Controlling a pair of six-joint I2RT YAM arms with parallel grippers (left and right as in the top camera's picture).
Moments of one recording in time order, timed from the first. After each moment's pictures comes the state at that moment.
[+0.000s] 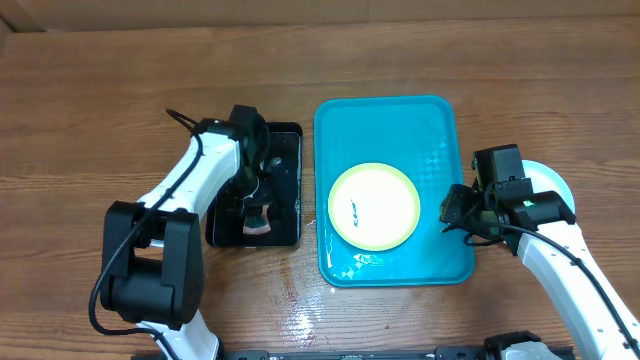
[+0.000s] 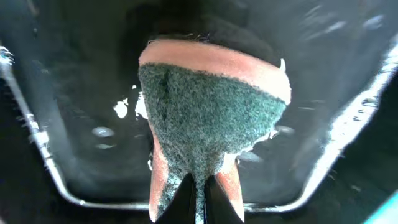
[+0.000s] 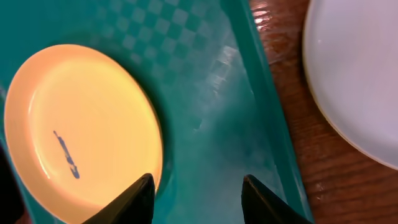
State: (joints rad) left arm -0.20 1.87 1.27 -1.10 0.06 -0.29; right arm 0.16 1.27 0.83 -0.78 -0.10 0.51
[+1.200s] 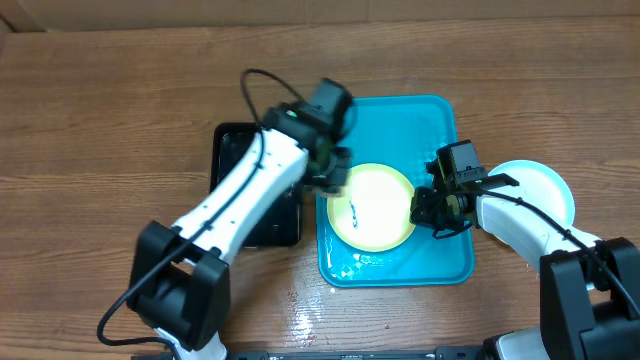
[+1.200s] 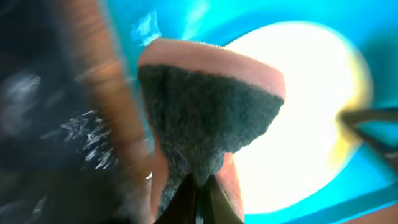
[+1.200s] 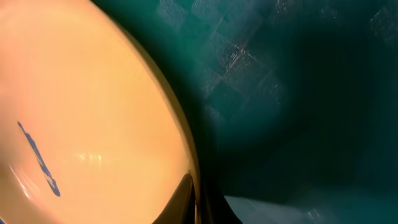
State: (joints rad) left arm -0.56 1.85 1.53 -1.00 0.11 -0.37; right arm 0.23 1.64 0.81 -0.51 -0.28 0.43
